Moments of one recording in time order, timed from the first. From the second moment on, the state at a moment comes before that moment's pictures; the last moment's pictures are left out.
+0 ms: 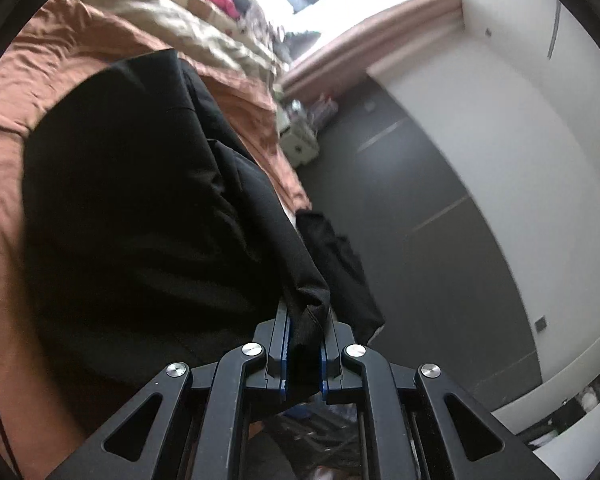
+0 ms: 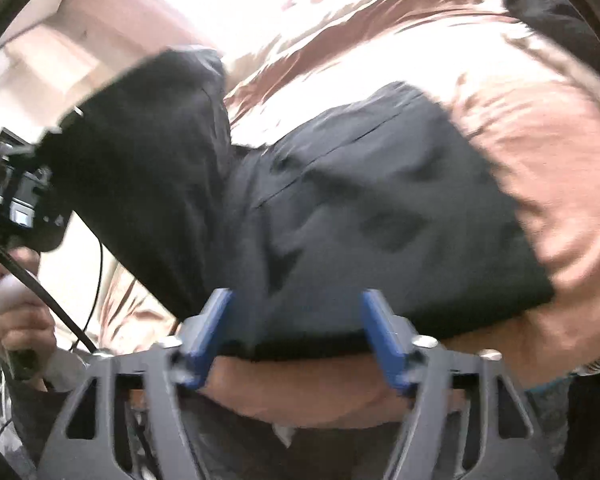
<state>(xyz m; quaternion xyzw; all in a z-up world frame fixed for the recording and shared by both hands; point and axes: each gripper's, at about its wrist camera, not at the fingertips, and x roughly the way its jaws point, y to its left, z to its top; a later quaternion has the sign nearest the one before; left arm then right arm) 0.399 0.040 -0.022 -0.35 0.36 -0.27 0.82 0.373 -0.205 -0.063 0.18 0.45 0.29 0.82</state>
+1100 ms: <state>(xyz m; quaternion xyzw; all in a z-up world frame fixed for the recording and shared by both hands) 0.388 0.073 -0.117 -0.28 0.46 -0.13 0.83 0.407 -0.245 -0.085 0.27 0.47 0.28 0.80</state>
